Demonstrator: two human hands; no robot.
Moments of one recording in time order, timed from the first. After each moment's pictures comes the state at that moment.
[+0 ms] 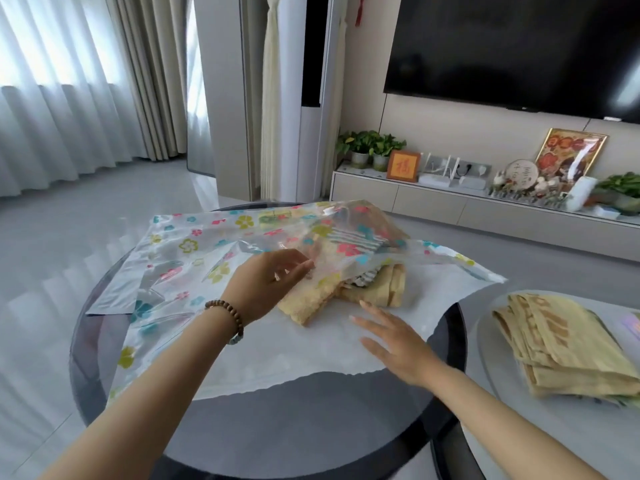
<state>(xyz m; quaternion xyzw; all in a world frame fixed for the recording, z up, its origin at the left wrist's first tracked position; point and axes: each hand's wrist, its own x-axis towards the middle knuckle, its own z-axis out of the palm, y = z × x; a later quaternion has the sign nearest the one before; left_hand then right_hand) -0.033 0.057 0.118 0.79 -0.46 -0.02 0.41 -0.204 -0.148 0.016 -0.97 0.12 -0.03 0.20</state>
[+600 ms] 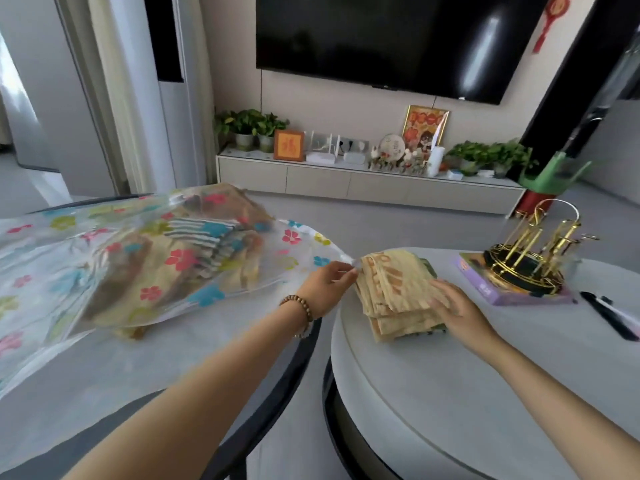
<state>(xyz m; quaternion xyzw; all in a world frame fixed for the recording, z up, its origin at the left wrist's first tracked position) -0.229 -0.199 0.076 0.67 -0.50 -0.33 0.44 -0.462 -0.316 0.052 -0.81 0.43 -0.24 0.33</state>
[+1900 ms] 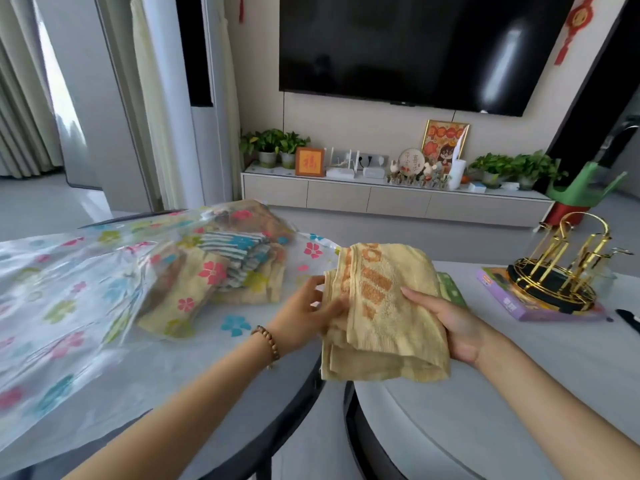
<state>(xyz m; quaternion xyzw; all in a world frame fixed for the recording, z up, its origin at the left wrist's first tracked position) -0.215 -0.112 0.100 0.66 -0.46 -0.33 0.50 -0.407 -0.245 0.120 -0.49 0.33 -0.15 0.80</state>
